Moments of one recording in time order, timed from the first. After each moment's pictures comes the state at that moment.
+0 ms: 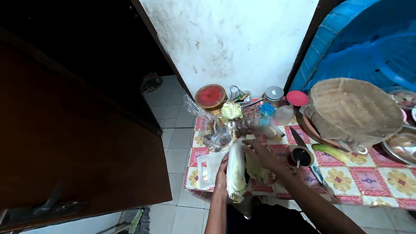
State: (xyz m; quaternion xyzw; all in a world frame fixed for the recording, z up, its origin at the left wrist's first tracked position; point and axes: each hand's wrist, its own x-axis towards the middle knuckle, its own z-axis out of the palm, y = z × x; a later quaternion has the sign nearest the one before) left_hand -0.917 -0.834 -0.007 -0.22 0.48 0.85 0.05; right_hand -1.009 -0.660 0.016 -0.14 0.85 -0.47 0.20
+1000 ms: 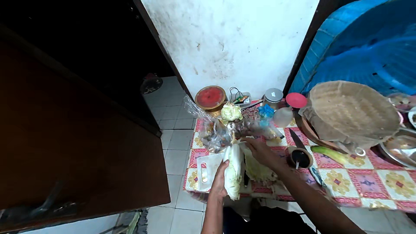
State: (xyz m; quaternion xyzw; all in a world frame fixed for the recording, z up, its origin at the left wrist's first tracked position) left_hand -0.914 -0.848 -0.012 -0.21 0.43 0.87 0.12; right_hand -1.028 -0.655 0.017 -0.19 0.88 -0.41 0.15
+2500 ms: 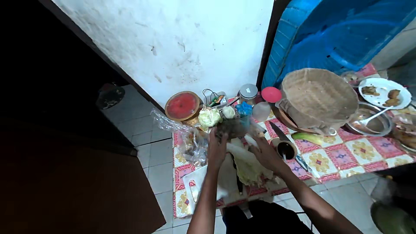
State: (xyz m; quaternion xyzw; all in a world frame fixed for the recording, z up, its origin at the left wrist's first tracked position) left_hand -1.067 -0.827 0.007 -0.02 0.85 0.53 0.05; right_hand -1.009 -0.612 0.010 0.03 0.90 -0.41 0.12
